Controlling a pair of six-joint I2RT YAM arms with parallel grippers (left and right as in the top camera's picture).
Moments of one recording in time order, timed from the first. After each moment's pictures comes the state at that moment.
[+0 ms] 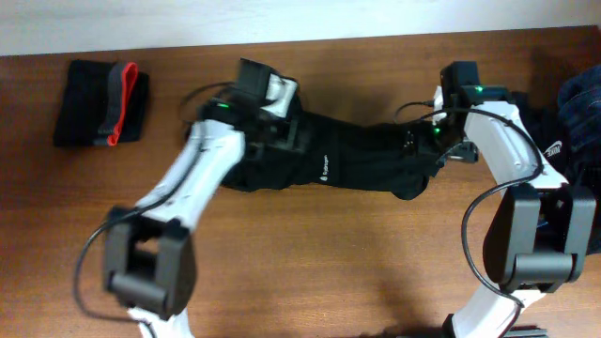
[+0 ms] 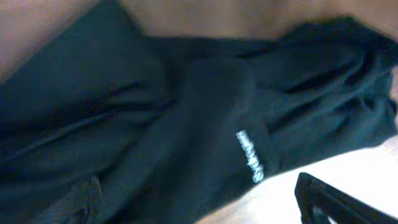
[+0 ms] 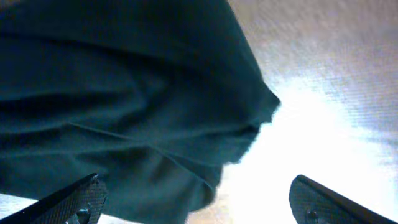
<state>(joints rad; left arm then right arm) -0.40 1.97 1.59 -0.66 0.26 -0.07 -0.07 1.91 1.48 -1.00 -0.03 0.12</state>
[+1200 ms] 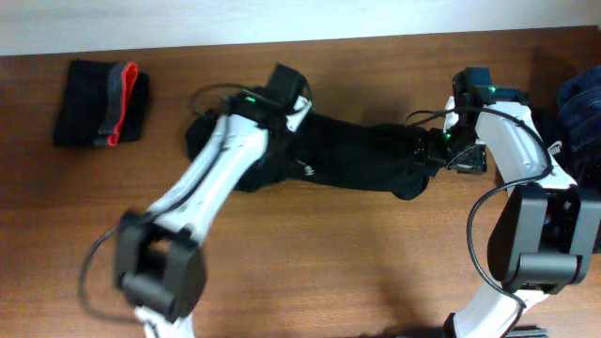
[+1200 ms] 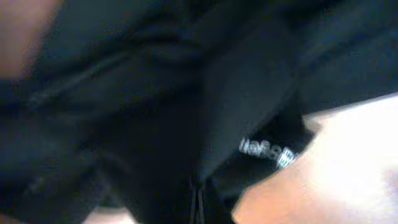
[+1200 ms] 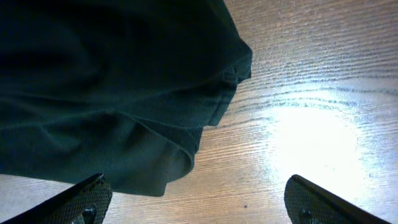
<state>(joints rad) -0.49 1.94 1.75 -1.04 -0.02 0.02 -0.11 1.91 1.48 -1.10 -0.05 0.14</state>
